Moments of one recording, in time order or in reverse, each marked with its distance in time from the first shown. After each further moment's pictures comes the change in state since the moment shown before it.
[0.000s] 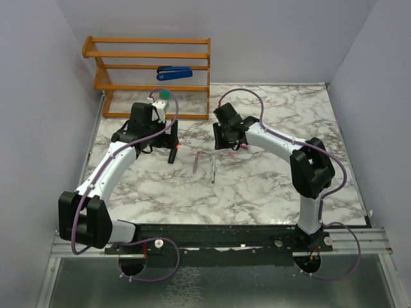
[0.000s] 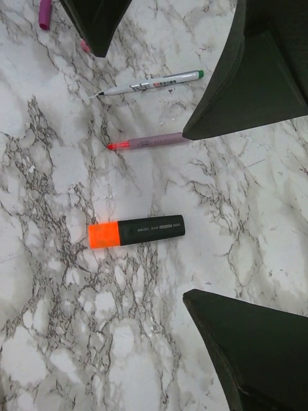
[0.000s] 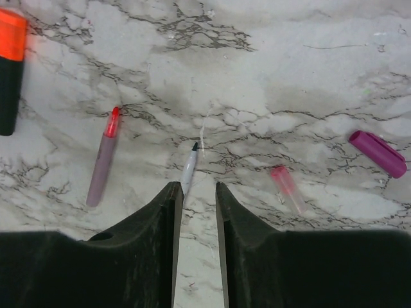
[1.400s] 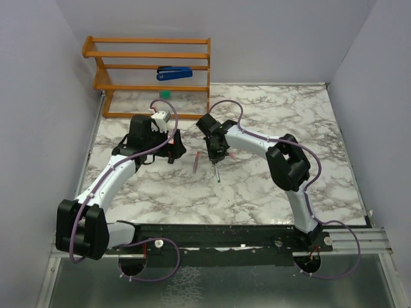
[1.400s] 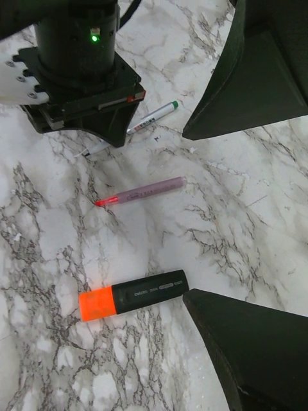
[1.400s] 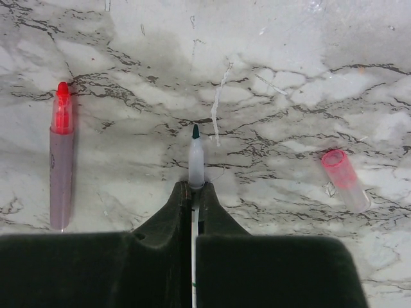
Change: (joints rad) left arm 0.000 -0.085 -0.210 0.191 0.208 -0.072; right arm 0.093 0.255 0.217 -0.269 0.096 0.121
